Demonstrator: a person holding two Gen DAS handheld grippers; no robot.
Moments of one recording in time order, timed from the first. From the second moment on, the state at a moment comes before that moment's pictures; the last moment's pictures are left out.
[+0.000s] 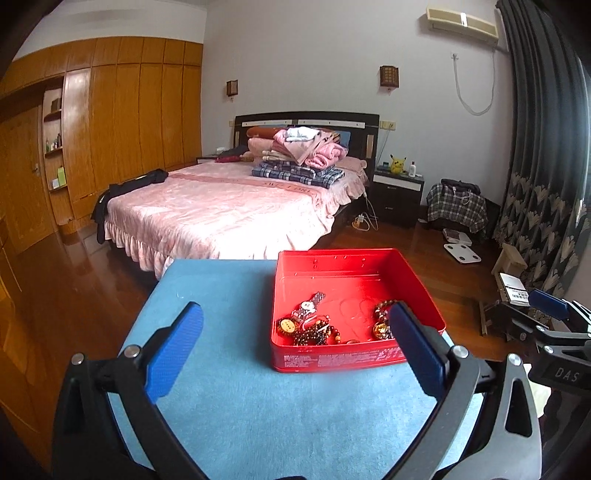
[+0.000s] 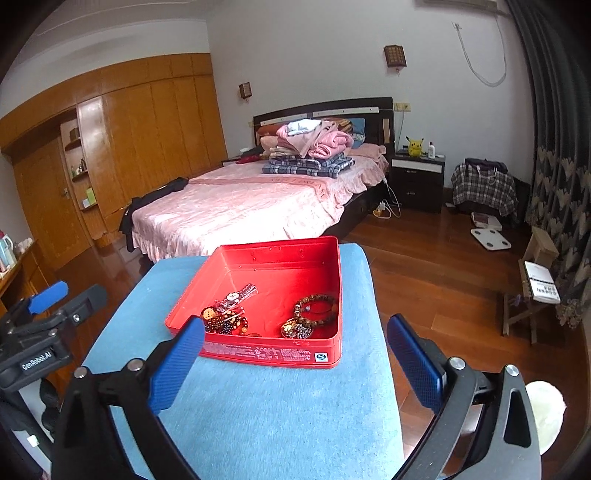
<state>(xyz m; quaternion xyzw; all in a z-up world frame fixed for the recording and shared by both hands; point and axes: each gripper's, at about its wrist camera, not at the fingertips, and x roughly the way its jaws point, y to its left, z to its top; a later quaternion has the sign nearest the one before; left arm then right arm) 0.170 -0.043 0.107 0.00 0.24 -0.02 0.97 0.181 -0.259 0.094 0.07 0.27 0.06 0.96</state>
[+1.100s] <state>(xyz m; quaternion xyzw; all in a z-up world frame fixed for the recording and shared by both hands) 0.151 -0.044 0.117 0.00 0.22 -0.03 0.97 0.163 -0.245 0.115 0.05 0.24 0.08 0.97</state>
